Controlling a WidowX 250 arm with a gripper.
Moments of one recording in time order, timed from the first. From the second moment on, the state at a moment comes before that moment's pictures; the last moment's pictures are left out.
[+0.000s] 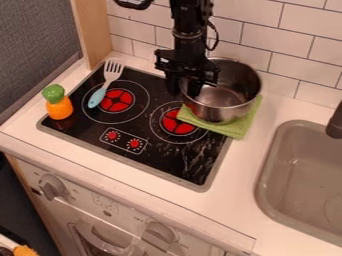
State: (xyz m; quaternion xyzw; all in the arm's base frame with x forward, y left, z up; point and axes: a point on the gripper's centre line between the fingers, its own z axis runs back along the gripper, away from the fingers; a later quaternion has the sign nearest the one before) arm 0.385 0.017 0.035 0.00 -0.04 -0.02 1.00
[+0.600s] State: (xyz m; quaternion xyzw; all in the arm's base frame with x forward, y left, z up) arm 0.384 0.033 0.097 -0.05 -0.07 -0.02 1.00
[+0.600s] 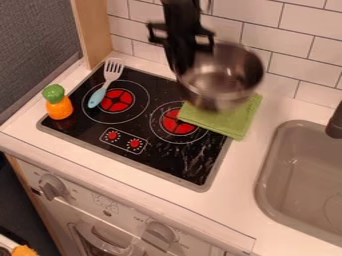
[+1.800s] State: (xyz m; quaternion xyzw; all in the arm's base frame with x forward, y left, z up) arm 0.368 0.138 0.043 0.01 -0.01 0.04 1.00
